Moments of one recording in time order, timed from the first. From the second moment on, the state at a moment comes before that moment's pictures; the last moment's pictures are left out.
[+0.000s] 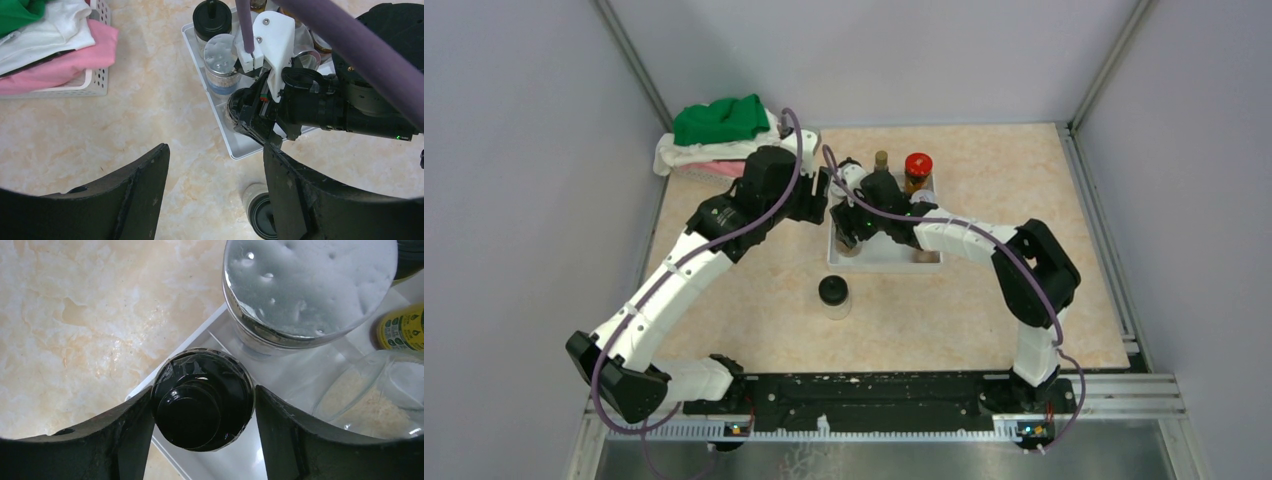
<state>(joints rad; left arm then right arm) -0.62 1.25 1.40 -0.69 -0.22 -0.13 0.76 1.88 1.31 -0.06 -0.12 0.04</state>
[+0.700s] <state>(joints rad) -0.62 1.22 1.37 -0.68 -0.19 -0.13 0.76 1.56 1.36 -0.27 0.08 -0.07</state>
